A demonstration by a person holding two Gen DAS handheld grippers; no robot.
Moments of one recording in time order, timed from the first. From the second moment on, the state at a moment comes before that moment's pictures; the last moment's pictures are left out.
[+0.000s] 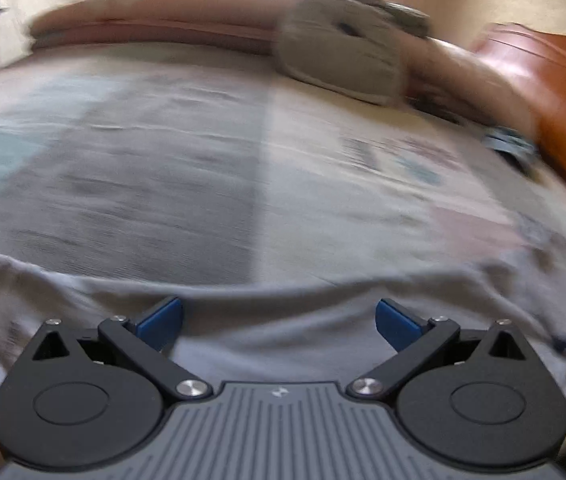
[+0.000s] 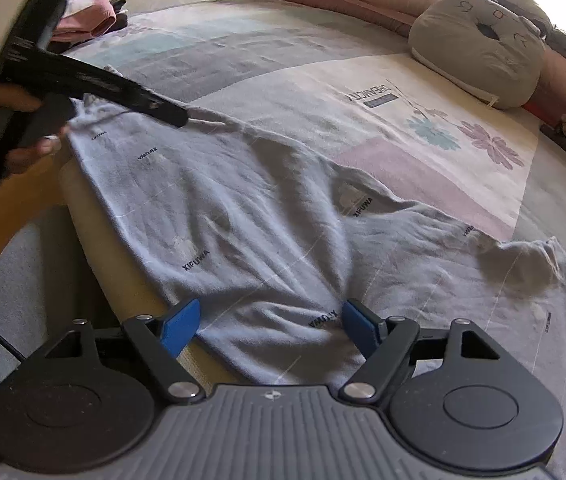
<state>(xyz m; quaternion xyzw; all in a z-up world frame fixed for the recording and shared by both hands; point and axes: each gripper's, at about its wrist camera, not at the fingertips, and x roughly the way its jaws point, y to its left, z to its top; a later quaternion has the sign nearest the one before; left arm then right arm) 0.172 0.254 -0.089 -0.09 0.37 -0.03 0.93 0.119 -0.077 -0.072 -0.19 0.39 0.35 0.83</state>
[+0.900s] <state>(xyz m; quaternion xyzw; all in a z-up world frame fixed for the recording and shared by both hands) 0.138 0.223 -0.079 0.00 0.39 -0.02 0.92 0.126 -0.223 -0.074 -0.08 0.39 0.19 0.90</state>
